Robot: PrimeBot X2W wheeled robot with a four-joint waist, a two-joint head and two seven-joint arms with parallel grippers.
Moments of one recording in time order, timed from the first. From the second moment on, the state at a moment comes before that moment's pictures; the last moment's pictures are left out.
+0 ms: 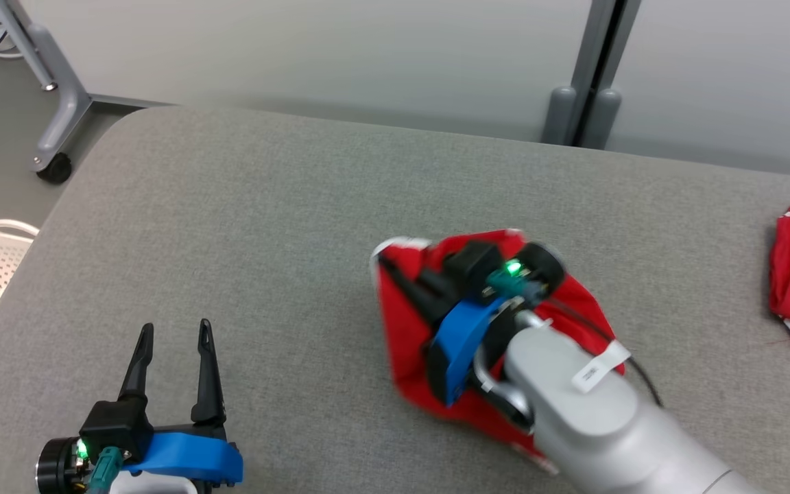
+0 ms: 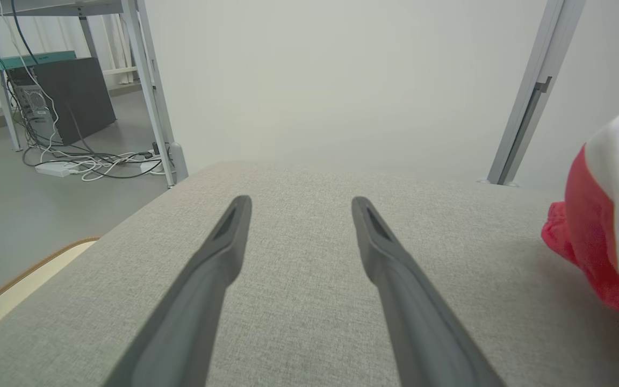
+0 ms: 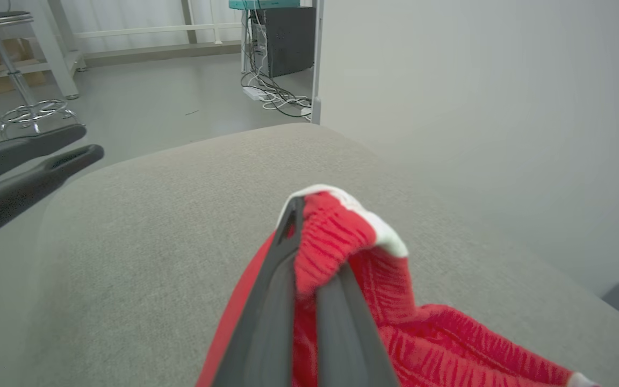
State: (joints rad) left arm -0.05 0.05 -0.01 0.25 -0.11 -0.04 -0.26; right arm -0.77 -0.05 0.79 0.77 0.42 0.13 -0.20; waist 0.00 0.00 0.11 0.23
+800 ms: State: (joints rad) left arm -0.06 0.05 0.02 0.25 -0.11 -0.04 -0.26; right arm -0.69 -0.05 1.01 0.74 0.51 0.13 -0.25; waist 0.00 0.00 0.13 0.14
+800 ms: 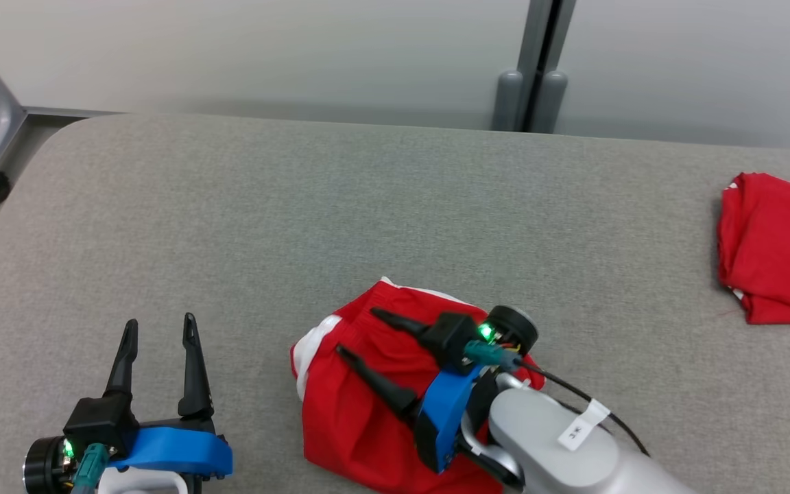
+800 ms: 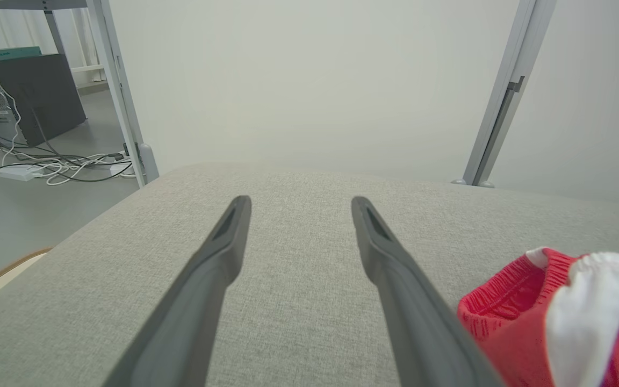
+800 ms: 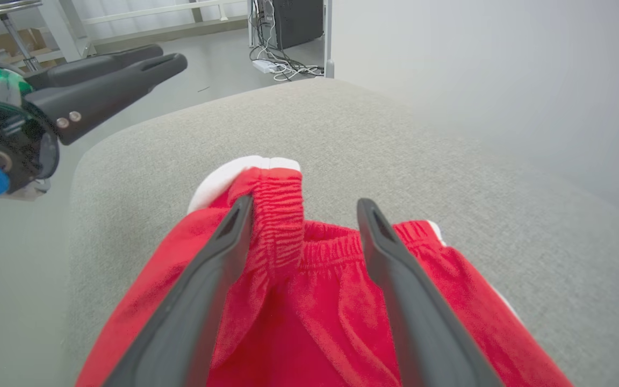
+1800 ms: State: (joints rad) left arm 0.00 0.05 0.07 0.22 -0.08 -0.04 -0.26; right arm -0.08 -0.08 0.08 0.31 0.22 0.13 -0.26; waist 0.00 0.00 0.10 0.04
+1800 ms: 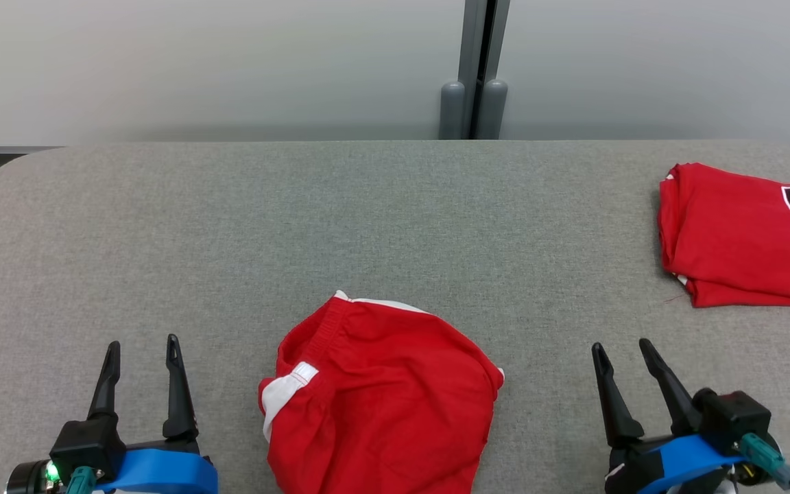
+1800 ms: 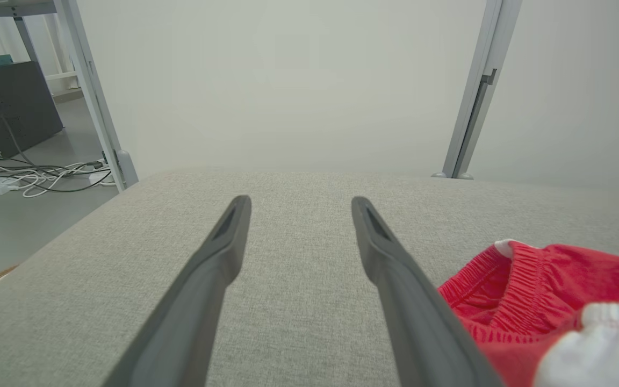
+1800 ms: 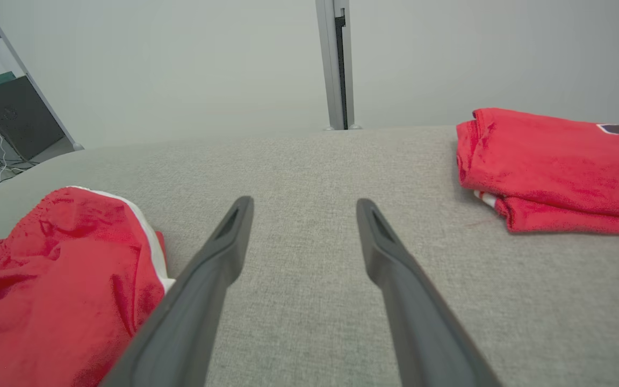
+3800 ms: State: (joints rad) left arm -0.57 0.30 -0.35 0.59 -0.36 -0.07 -0.02; right arm -0.16 -0.05 0.06 0.34 0.21 0.13 -0.25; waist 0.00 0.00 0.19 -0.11
